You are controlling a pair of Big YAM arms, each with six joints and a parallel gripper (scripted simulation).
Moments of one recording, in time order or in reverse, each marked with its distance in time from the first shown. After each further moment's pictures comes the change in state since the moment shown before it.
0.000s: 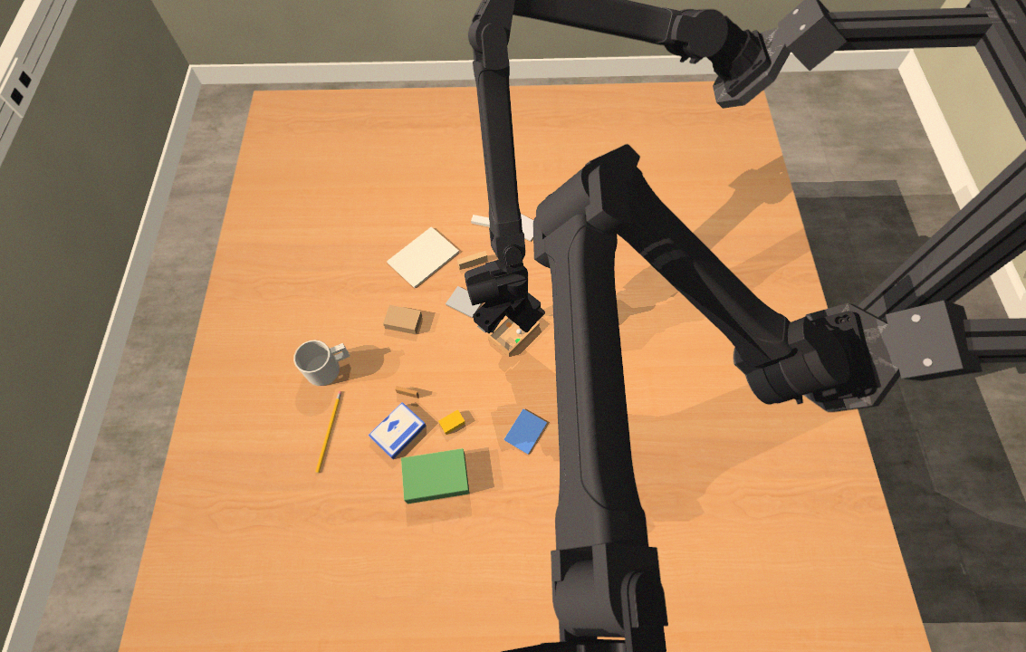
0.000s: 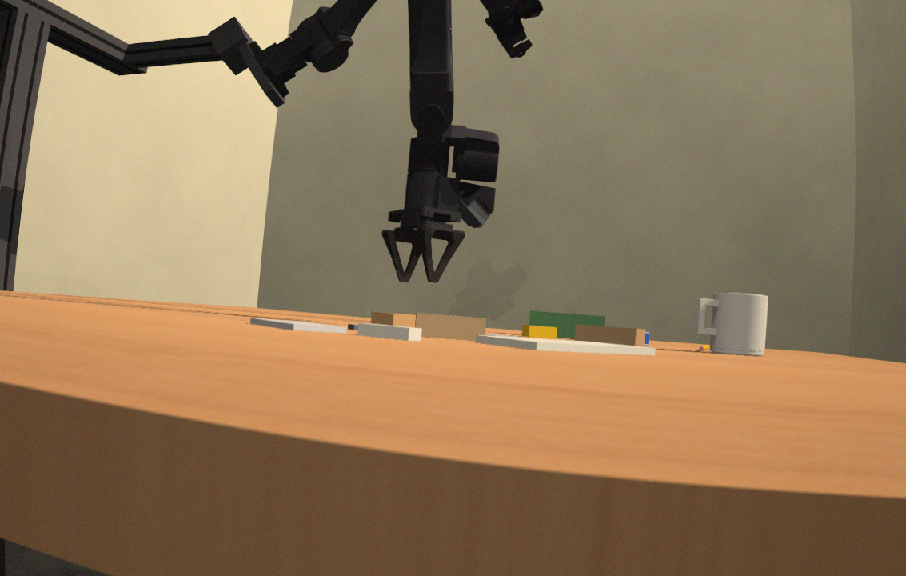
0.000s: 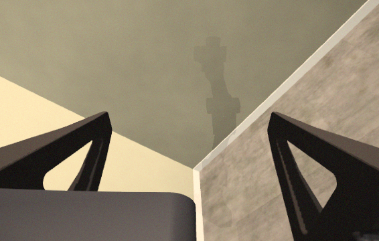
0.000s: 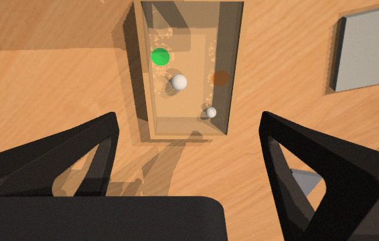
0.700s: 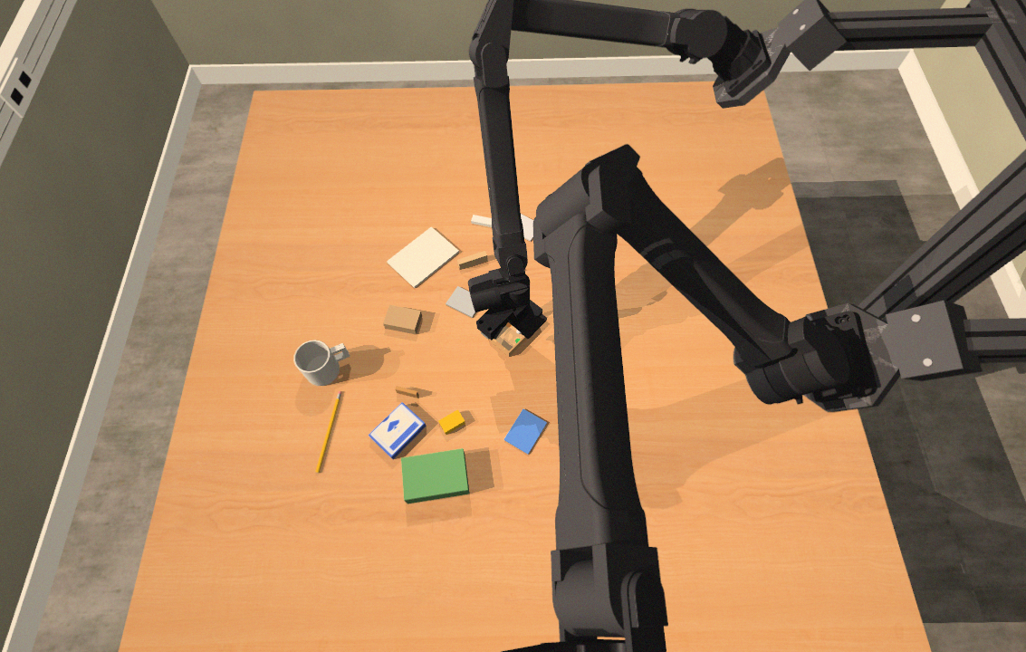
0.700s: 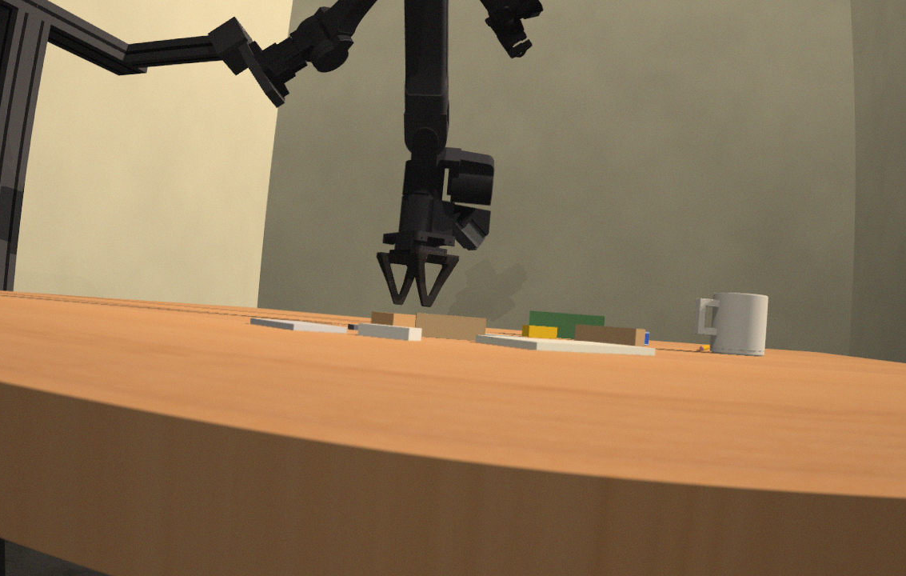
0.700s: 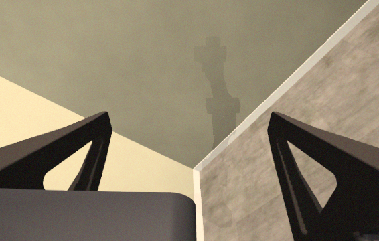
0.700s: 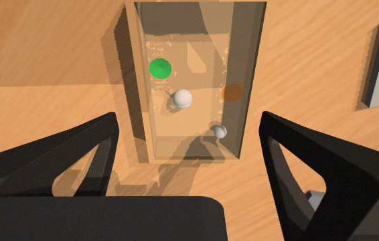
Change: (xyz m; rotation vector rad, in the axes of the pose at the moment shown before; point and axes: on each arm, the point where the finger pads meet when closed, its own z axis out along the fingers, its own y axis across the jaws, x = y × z) left arm 0.000 0.000 0.000 0.000 0.000 0.000; right arm 0.005 0.004 0.033 -0.003 0.008 0.008
